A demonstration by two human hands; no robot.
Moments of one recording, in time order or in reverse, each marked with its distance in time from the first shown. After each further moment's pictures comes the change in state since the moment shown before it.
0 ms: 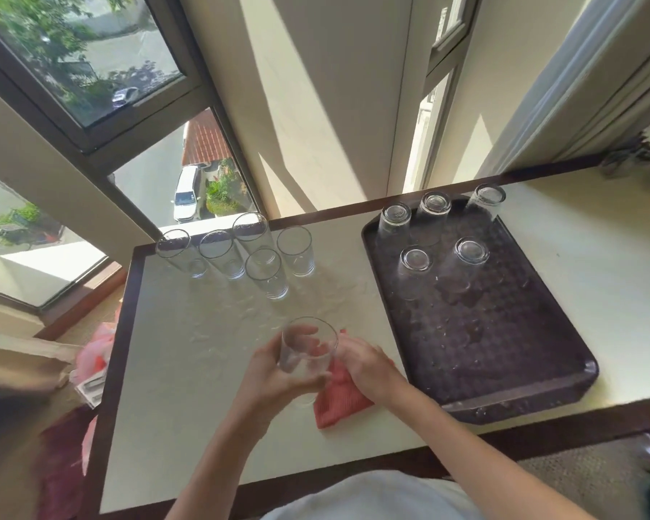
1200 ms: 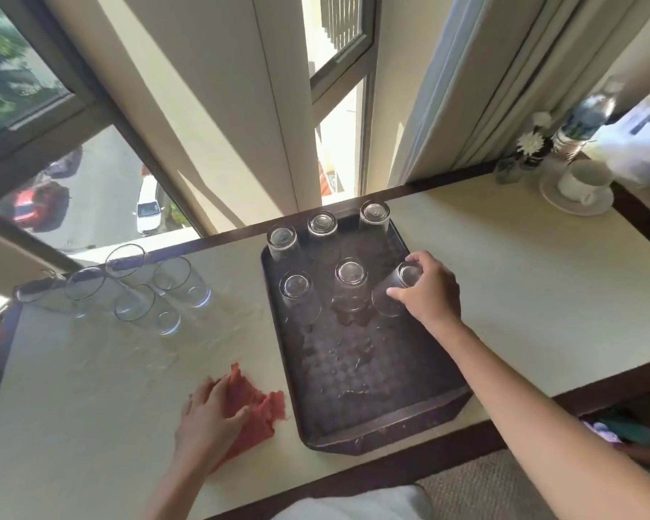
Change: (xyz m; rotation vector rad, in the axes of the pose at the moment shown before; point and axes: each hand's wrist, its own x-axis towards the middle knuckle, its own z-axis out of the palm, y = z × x) left_hand 0.053 -0.074 0.097 0.904 0.131 -0.361; right_hand 0.006 0.112 -0.262 -0.161 0.768 0.136
